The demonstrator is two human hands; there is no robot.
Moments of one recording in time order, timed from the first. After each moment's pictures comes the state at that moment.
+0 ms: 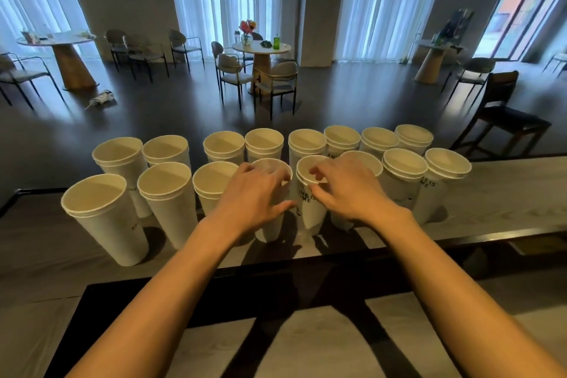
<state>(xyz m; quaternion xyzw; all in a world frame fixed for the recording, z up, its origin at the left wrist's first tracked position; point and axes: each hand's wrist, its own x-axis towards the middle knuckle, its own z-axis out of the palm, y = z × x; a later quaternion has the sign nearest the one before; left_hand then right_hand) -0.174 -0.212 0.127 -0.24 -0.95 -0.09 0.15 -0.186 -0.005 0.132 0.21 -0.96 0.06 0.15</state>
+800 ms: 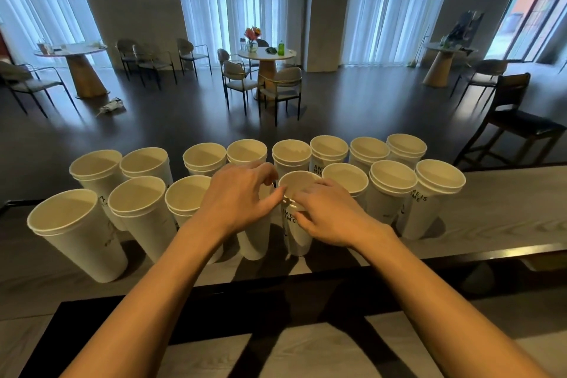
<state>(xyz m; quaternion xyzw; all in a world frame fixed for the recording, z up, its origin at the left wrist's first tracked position) -0.192 -0.180 0.142 -0.21 -0.94 -0.15 0.22 -0.201 0.016 0.117 0.29 -0.95 0.03 0.09</state>
